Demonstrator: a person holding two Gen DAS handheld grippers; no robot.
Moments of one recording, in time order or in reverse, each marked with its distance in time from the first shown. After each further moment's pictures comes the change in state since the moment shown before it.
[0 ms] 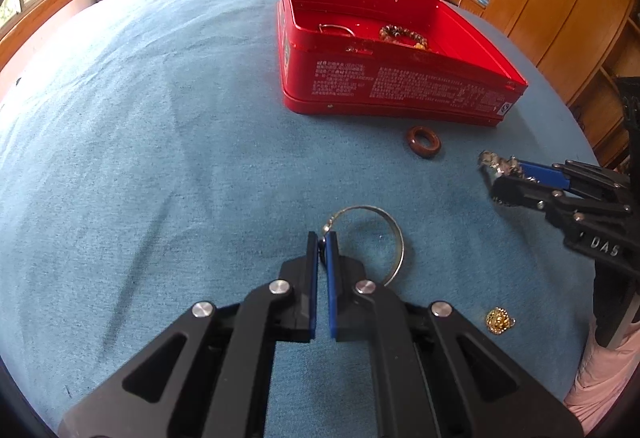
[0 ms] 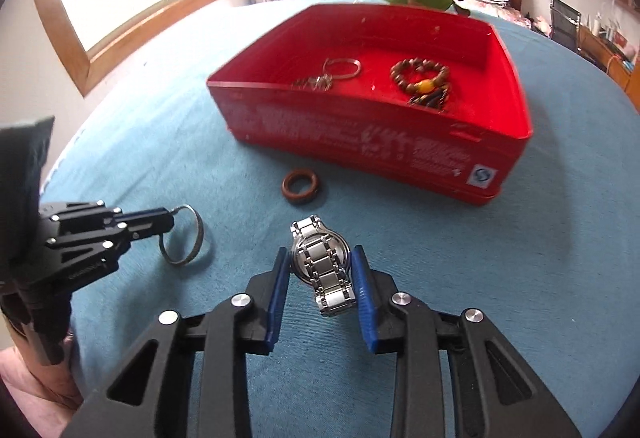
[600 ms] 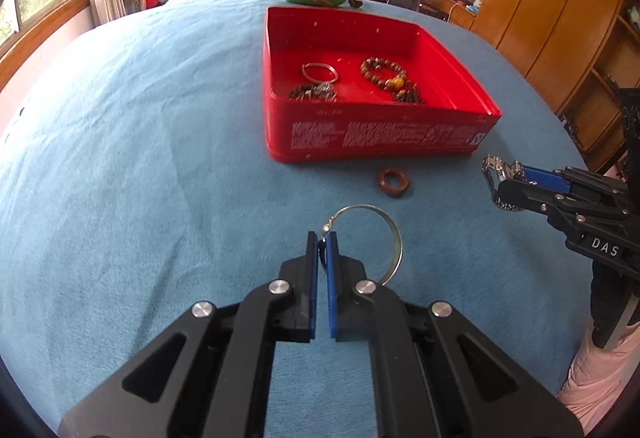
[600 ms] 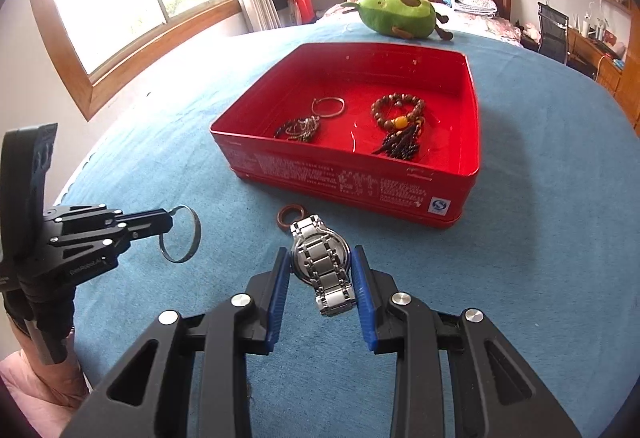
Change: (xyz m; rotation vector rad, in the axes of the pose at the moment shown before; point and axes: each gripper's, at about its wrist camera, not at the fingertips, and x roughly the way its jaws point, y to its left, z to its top) left arm -0.032 -0.019 0.028 0.036 -0.049 0.000; right arm -0.035 -0.011 0.016 0.016 -0.060 -0.002
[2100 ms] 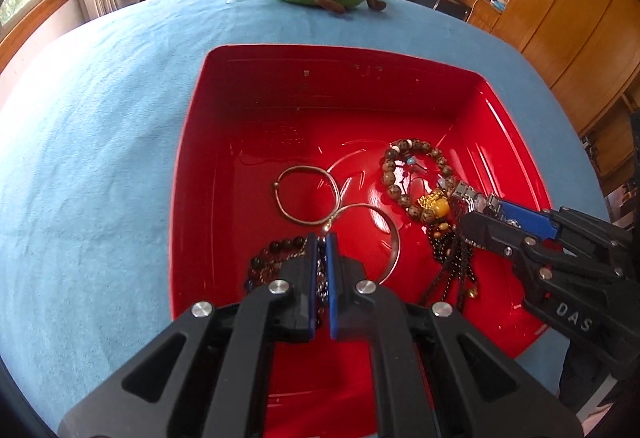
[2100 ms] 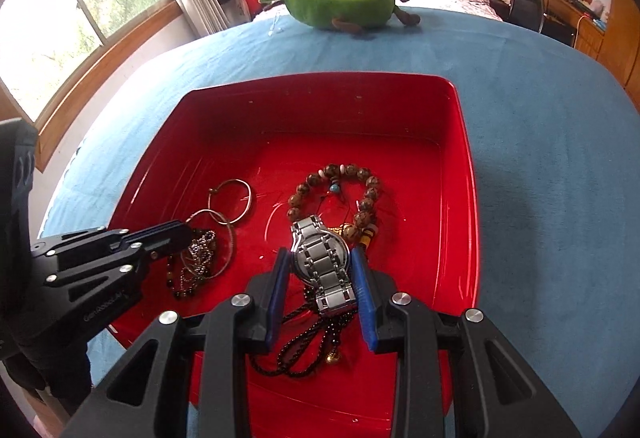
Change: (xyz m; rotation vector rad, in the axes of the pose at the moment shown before) left arm 0.127 -0.009 0.161 -0.051 0.101 0.018; right arm 0.114 -0.076 0.125 0.155 0.102 -0.068
